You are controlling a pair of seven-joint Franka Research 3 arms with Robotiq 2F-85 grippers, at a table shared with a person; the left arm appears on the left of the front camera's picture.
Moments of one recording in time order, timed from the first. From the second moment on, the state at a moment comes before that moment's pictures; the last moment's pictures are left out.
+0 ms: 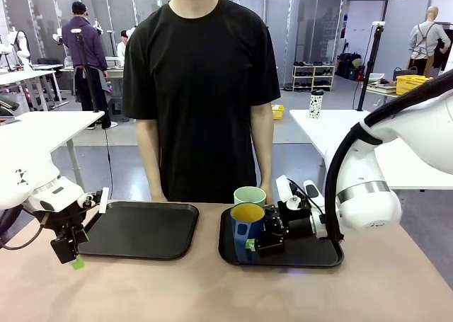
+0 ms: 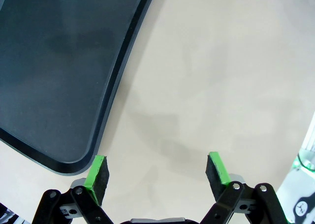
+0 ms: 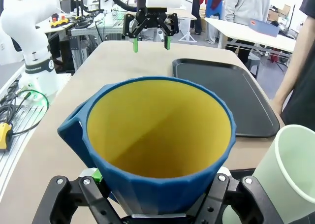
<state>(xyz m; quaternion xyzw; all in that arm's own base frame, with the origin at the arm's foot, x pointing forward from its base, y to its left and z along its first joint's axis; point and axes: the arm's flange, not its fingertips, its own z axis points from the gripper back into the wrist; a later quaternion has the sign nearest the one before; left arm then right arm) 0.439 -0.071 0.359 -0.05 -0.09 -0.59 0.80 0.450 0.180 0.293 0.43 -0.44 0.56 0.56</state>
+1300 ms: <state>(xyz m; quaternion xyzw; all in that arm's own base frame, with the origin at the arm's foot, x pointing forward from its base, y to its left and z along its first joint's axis) 0.439 -0.071 0.359 -0.05 -0.09 -0.59 0.80 0.398 0.309 0.272 0.43 -0.48 0.51 0.57</state>
